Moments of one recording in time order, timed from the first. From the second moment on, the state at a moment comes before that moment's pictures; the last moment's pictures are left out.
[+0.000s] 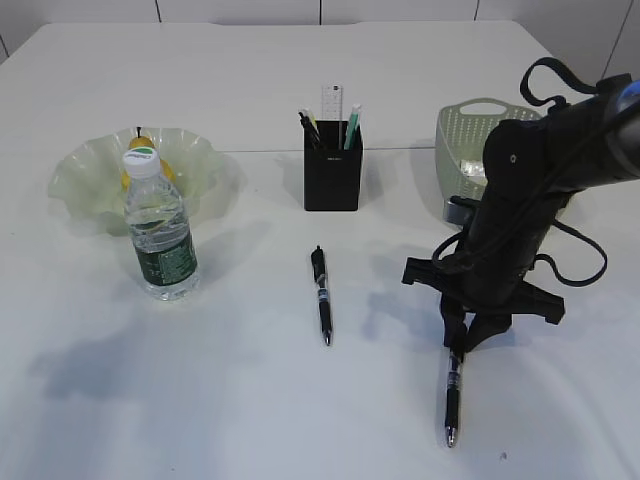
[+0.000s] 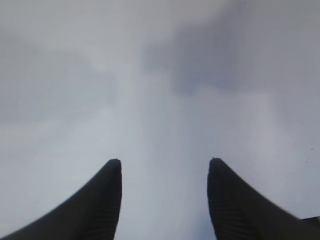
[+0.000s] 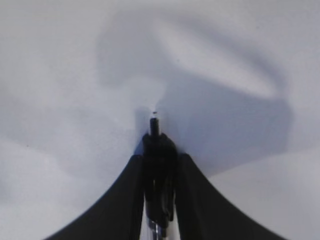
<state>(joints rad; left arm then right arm) -0.10 1.26 -0.75 -0.07 0.87 -0.05 0.29 2.04 -1.24 0.12 0.83 0.55</state>
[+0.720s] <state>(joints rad) -0.10 1.26 -0.75 -0.07 0.87 -0.05 0.29 2.00 -1.34 0.12 0.86 0.32</state>
